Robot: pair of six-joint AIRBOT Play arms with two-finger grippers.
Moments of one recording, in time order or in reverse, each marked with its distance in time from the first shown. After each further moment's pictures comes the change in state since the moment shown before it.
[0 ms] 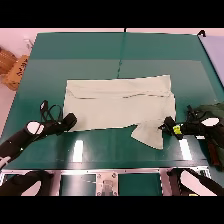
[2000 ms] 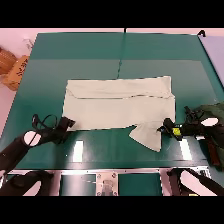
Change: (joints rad) left arm -0.001 0.129 -0.103 0.167 -0.010 -0.586; right arm 0.002 0.001 0.000 -0.011 0.034 -0.017
